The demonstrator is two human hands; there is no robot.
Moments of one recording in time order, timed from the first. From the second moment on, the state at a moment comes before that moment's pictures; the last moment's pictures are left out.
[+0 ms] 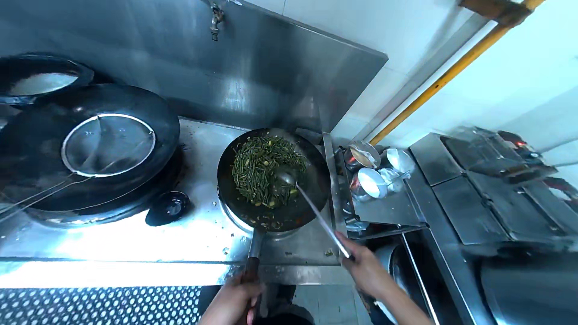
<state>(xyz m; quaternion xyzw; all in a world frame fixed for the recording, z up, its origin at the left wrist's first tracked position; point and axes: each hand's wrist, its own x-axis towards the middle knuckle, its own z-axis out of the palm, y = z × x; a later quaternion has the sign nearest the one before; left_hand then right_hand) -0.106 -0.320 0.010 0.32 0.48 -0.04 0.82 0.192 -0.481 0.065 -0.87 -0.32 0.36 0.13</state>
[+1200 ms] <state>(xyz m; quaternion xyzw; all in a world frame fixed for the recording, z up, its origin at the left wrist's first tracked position) -0.116 -0.304 0.018 0.33 0.47 -0.07 0.82 0.212 -0.421 0.079 -0.90 -0.26 0.32 0.10</state>
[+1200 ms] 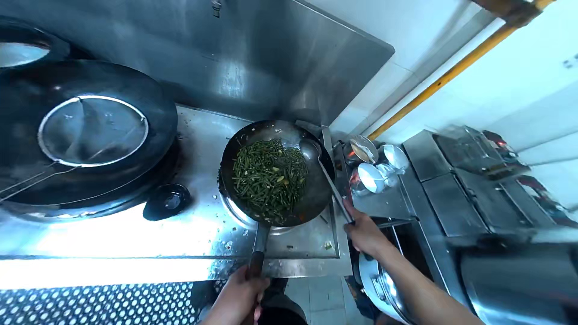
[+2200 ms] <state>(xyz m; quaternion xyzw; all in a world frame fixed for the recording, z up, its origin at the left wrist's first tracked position) -0.117 -0.304 0.037 0.35 0.48 -0.06 0.80 0.191 -0.397 0.130 -0.89 -0.34 0.30 0.07</state>
